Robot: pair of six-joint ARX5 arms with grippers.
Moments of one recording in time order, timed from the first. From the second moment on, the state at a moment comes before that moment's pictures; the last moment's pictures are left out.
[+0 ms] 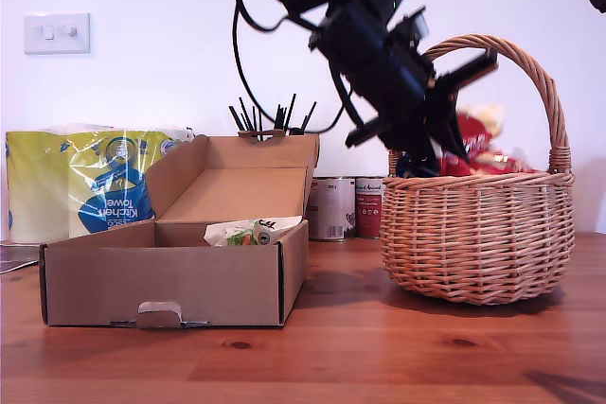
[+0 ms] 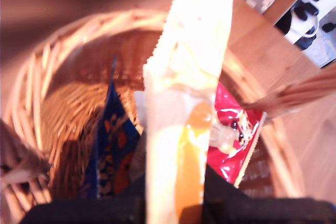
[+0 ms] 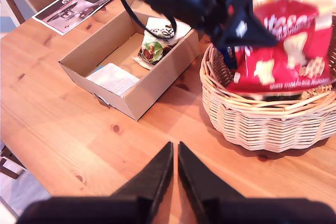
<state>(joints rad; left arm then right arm) -0.80 2.25 1.93 -0.36 0.24 -0.26 0.22 0.58 0.68 -0.65 -0.41 -0.05</state>
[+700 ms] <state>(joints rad) -0.77 2.17 1.93 -0.59 0.33 -0.10 0.22 0.58 0.68 -0.65 -0.41 -0.05</state>
